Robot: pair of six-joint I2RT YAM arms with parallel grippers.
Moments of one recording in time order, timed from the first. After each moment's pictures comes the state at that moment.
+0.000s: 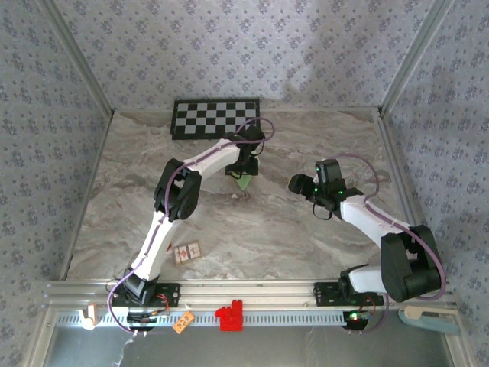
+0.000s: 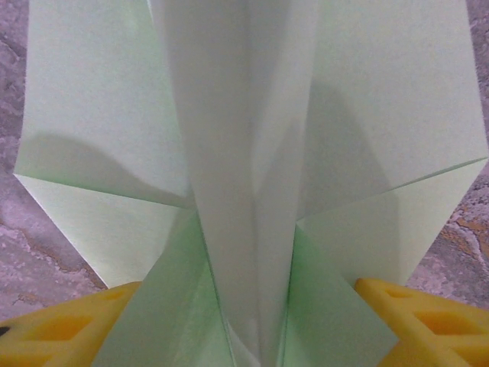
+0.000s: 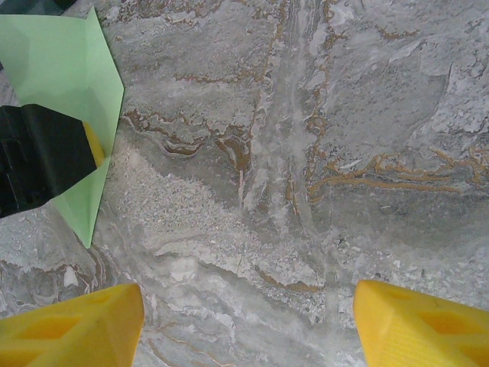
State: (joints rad) left arm -0.66 2.39 2.03 -0.93 -0.16 -0.61; right arm 0.28 1.32 0.67 -0.17 -0.15 0.66
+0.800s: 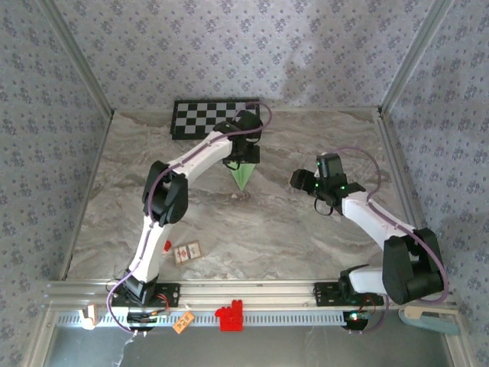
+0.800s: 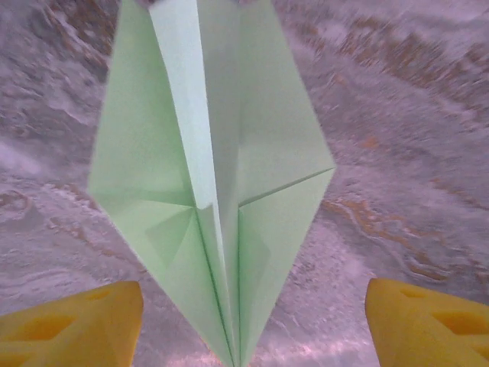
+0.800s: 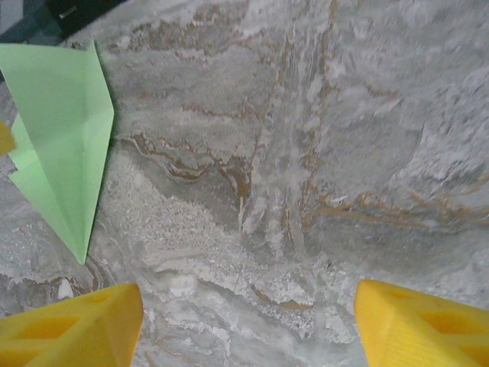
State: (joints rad) left arm -0.66 2.22 2.03 -0.95 -0.16 -0.59; right arm 0.28 1.29 0.76 -0.26 -0.09 0.58
